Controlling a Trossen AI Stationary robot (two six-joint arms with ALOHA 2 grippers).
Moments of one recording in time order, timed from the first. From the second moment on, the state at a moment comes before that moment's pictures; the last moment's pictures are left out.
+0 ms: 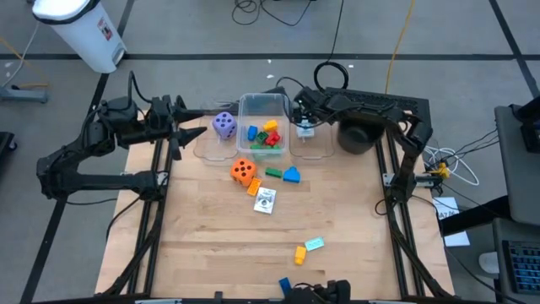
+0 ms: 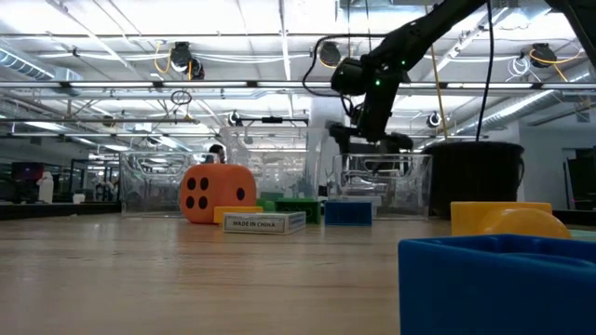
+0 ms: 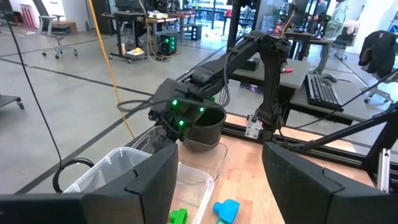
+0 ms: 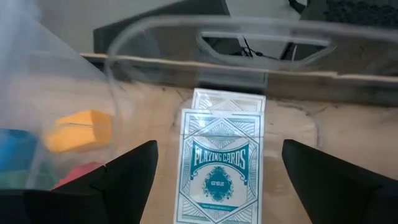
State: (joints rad) left arm 0.33 0.76 1.13 -0.50 0.04 -0.08; right arm -0.61 1.84 1.37 -0.57 0.28 0.79
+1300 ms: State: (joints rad) left arm 0.14 0.87 1.14 -0.68 0.14 -0.34; right arm -0.29 1.64 1.21 0.40 0.01 0.81
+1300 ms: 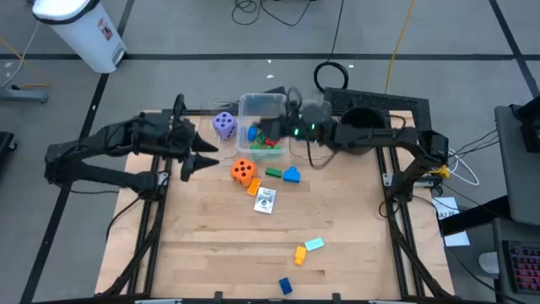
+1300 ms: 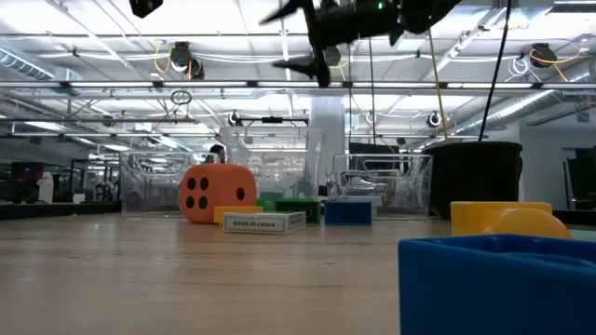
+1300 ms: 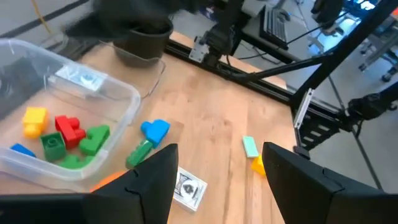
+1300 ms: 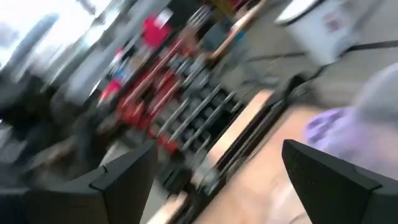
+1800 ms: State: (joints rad) left arm -0.37 1.14 1.14 -0.39 -0.36 -0.67; right arm 0.27 1.52 1.21 0.05 0.16 0.53
